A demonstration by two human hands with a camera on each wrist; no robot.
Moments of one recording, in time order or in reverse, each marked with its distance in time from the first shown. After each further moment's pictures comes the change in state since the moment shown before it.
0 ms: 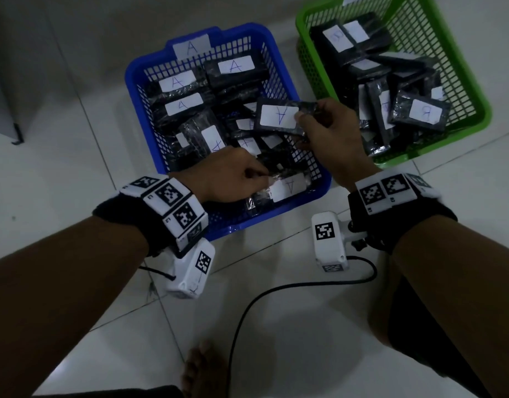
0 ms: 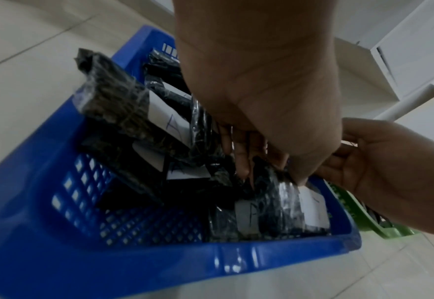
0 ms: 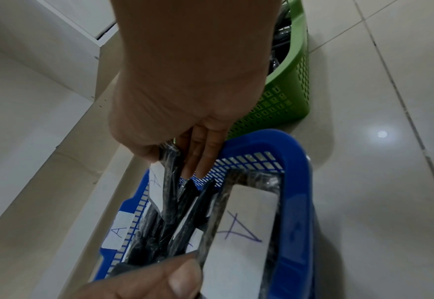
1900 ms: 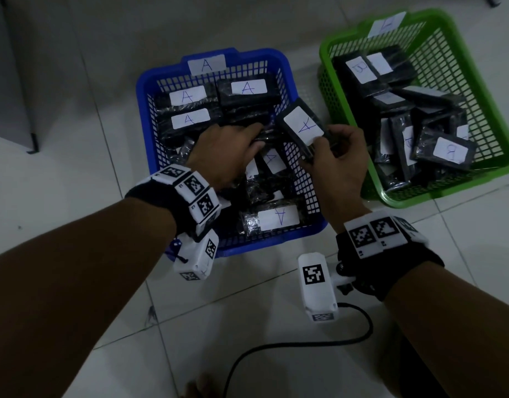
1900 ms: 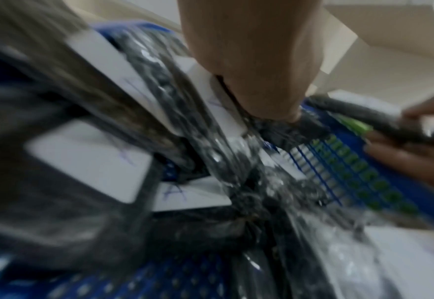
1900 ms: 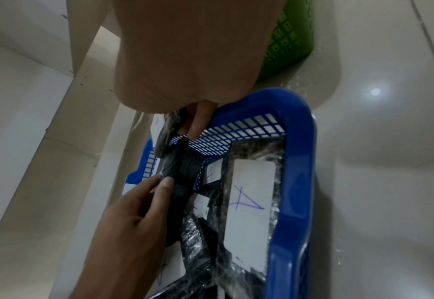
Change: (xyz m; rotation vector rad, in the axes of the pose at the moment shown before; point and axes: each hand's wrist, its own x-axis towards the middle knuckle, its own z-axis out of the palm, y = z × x) left_hand 0.042 -0.031 -0.037 0.523 0.400 -0.066; right_hand 0.009 0.010 0.039 0.205 0.333 0.020
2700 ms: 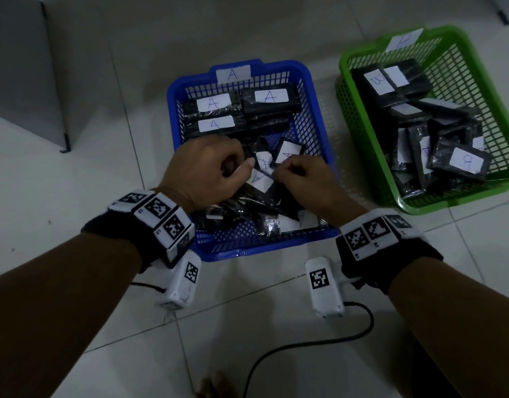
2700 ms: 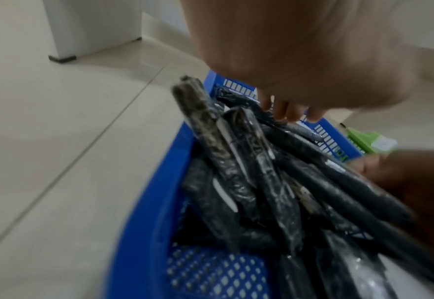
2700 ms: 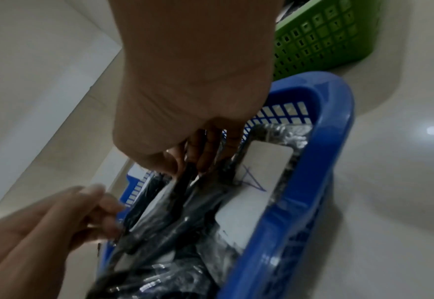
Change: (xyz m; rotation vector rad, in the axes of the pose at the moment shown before) left_hand -0.071 -0.030 -0.033 -0.290 0.285 0.035; right_hand -0.022 -0.006 0.025 -0.558 -0.615 -0.040
